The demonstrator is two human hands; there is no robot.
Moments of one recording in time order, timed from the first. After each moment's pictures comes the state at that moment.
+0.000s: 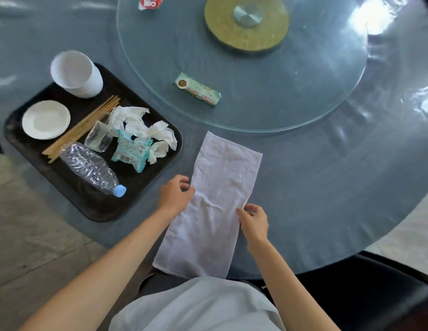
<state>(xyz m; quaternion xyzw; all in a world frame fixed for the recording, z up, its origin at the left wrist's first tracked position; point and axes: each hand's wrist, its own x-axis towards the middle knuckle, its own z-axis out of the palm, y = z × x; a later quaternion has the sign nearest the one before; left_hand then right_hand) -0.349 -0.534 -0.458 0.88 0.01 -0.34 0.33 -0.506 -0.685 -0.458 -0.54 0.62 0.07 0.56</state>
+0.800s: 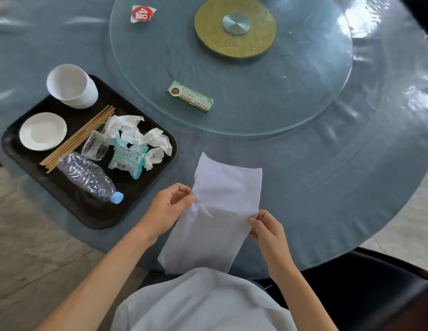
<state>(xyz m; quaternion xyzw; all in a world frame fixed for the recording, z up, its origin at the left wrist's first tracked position) -0.366 -0.511 -0.381 0.76 -0.05 -0.42 0.49 -0.552 -0.698 -0.388 -0.57 0.45 0.00 0.69</state>
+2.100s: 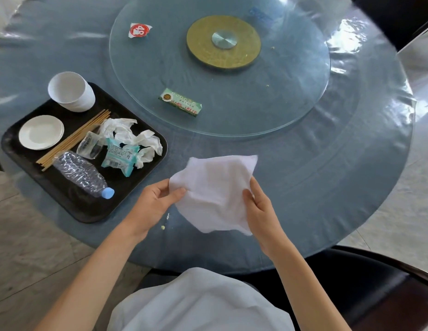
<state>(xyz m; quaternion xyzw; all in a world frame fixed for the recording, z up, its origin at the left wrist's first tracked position) -0.397 -0.517 -0.339 0.67 -0.03 -0.40 0.62 -0.544 -0.717 -0.323 -0.65 0.31 -0.01 0.70</state>
